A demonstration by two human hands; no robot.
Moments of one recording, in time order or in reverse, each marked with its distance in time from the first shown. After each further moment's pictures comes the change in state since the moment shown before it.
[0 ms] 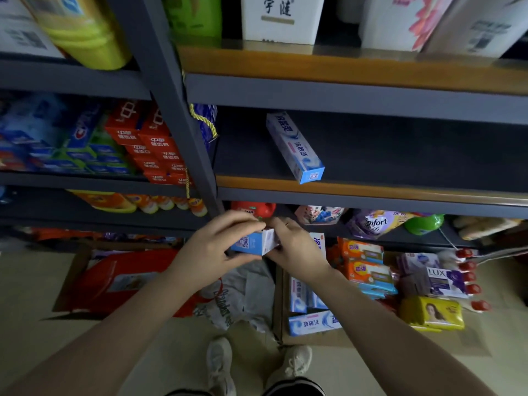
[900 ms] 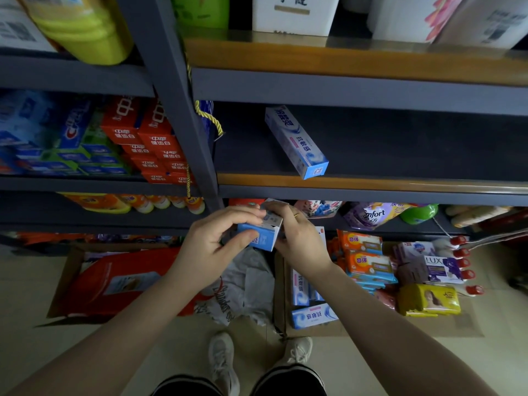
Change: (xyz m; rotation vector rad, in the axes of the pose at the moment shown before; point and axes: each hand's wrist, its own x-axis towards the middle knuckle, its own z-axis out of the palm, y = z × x) left_hand 0.002 0.004 -0.015 -0.465 0.106 -0.209; right_hand 0.009 -0.018 0.002 -0.065 0.171 0.093
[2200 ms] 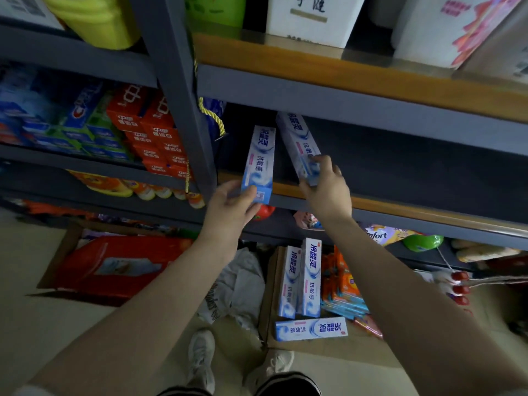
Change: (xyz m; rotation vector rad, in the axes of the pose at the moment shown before) left_hand 0.063 -0.020 0.052 -0.750 0.590 -0.783; right_hand 0.085 0.051 -0.048 -0.105 0.064 0.344
